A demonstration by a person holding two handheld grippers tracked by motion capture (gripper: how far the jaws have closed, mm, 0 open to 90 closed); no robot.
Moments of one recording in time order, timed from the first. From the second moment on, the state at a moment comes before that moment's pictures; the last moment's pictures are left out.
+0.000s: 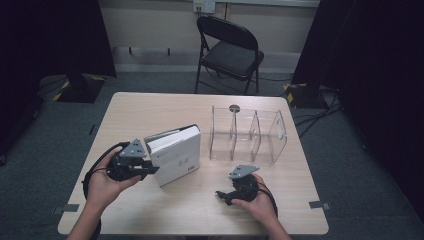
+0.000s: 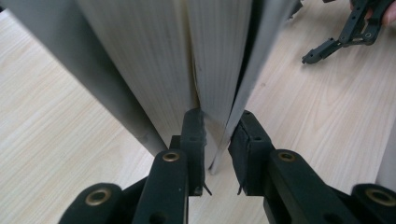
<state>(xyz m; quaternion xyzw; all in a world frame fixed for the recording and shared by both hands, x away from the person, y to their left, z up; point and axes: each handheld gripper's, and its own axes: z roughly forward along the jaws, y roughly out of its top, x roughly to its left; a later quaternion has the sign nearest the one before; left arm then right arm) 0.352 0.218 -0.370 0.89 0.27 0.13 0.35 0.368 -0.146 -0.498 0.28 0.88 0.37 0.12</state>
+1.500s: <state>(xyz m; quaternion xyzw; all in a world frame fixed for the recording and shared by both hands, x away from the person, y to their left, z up) 0.355 0.231 -0.391 0.86 0.31 0.14 0.38 0.428 -0.074 -0.407 0.18 0.89 0.40 0.09</state>
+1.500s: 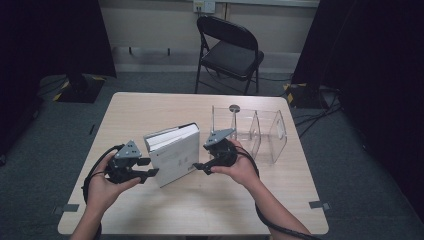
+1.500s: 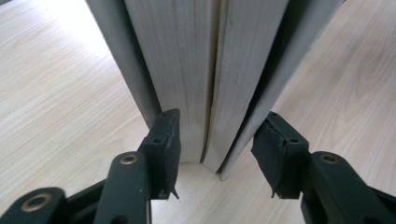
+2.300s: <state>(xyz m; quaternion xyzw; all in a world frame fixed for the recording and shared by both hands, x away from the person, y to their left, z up) 0.356 0.233 -0.399 0.86 0.31 0.16 0.38 0.444 -0.064 -0.399 0.16 0.90 0.40 0.06</state>
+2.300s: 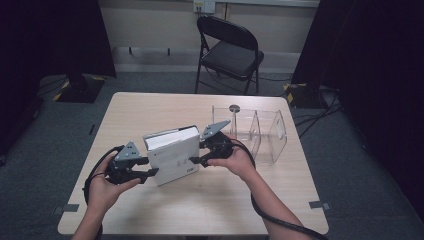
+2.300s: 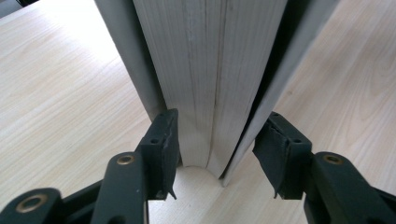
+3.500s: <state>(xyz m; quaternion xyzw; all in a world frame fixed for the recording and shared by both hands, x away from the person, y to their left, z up) 0.355 0.240 -0.433 0.86 0.34 0.10 0.37 0.415 -0.046 -0.365 0.12 0.91 0.39 0.05</state>
